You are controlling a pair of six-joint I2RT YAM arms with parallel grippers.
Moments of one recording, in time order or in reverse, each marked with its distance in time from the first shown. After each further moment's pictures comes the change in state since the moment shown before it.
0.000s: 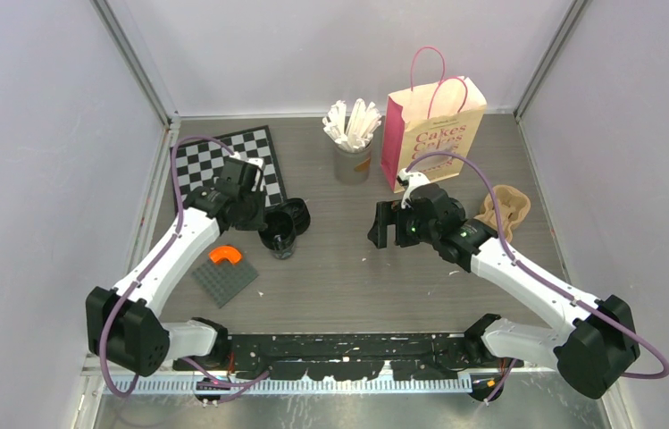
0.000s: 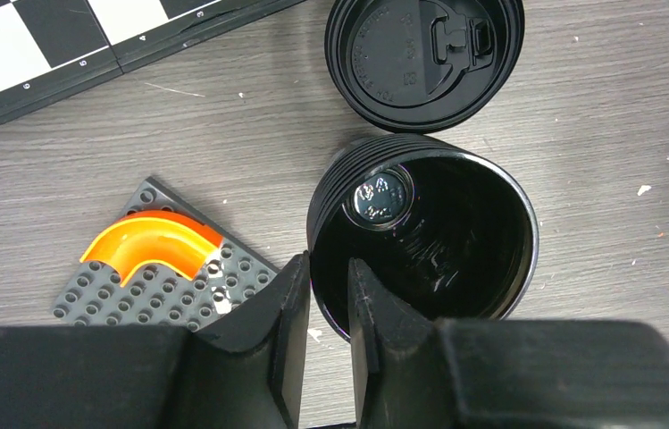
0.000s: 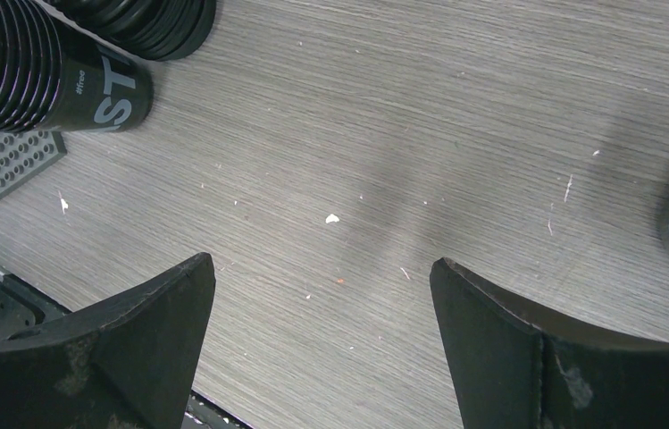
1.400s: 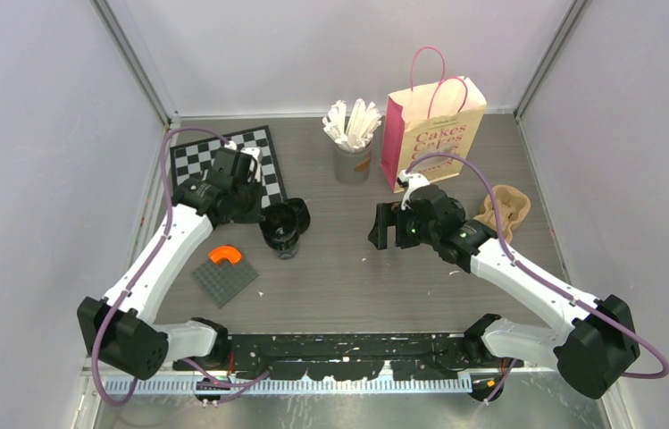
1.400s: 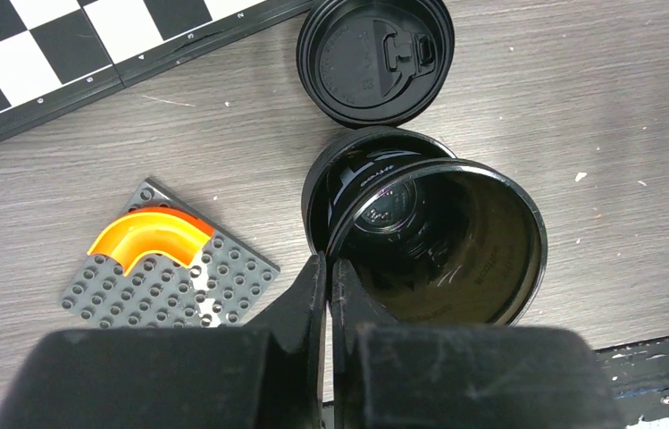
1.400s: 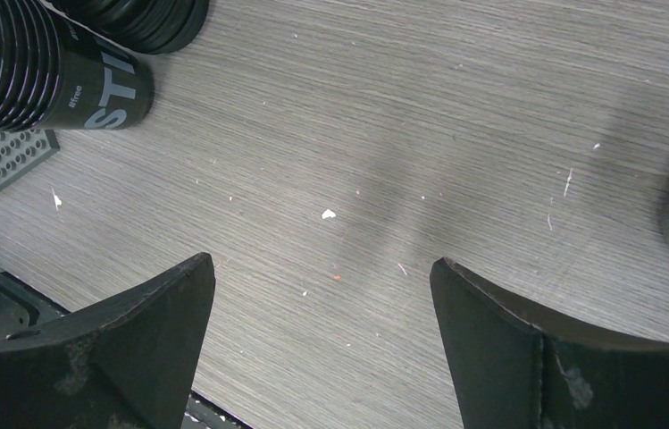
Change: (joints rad) left arm 0.000 -0.028 0.129 -0.106 0.043 0.001; right arm 0.000 0.000 -0.010 0.000 0.000 -0.001
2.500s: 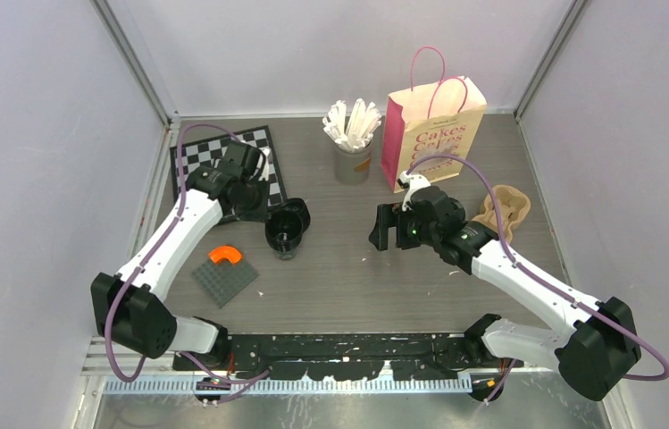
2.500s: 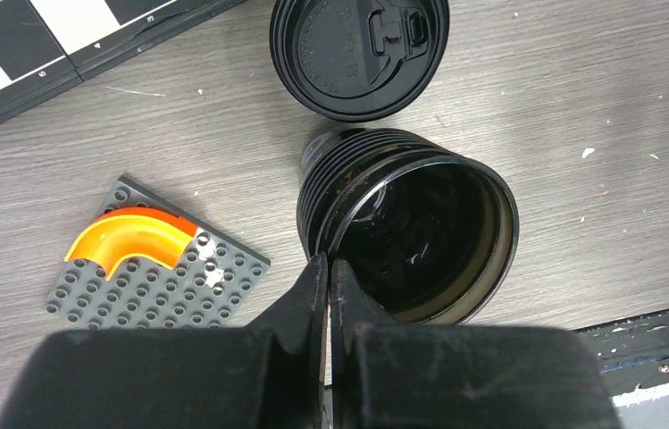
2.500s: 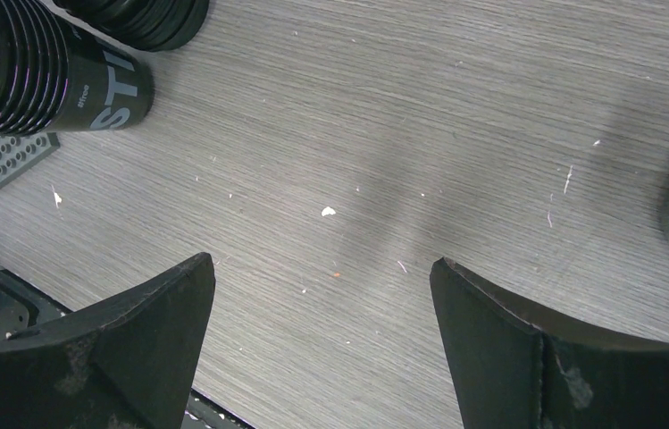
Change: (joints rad) left arm 0.000 0.129 0.044 -0.035 0.054 0.028; right arm 0.000 -0.013 -0.012 0.001 -0.001 0.000
